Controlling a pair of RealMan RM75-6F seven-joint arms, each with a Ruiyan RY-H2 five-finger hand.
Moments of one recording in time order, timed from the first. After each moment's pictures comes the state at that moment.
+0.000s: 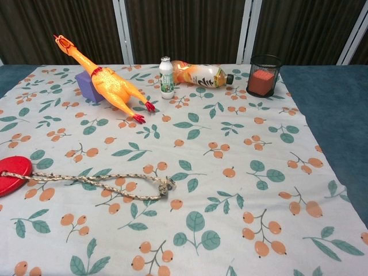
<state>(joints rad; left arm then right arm) -0.09 -1.31 -0.02 -1.47 1.58 1.54 0.11 -0.02 -1.27 0.02 -1.44 -1.57 1.57 0.01</state>
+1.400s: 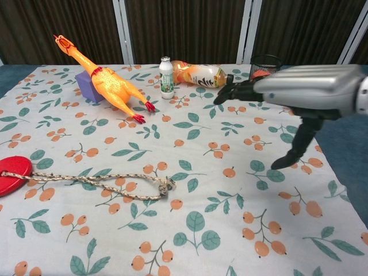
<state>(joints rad) -0.04 -1.31 -0.02 -1.44 1.53 1.57 0.09 0.67 -1.20 0.19 -1.95 -1.20 0.77 -0.61</state>
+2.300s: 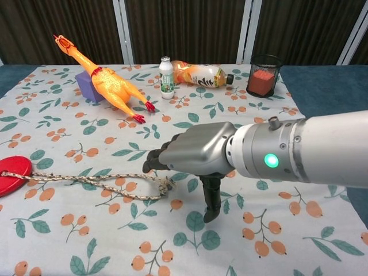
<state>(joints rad) -0.03 -1.31 -0.03 -1.39 1.51 1.56 0.04 1.19 -1.52 0.01 -1.88 -0.60 0.86 -0.98</state>
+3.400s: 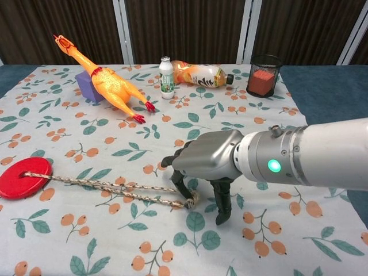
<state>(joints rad) -0.02 -1.31 -0.03 -1.37 1.50 1.56 0.01 1.26 -1.54 -0.08 -1.82 -0.57 0.87 -0.89</state>
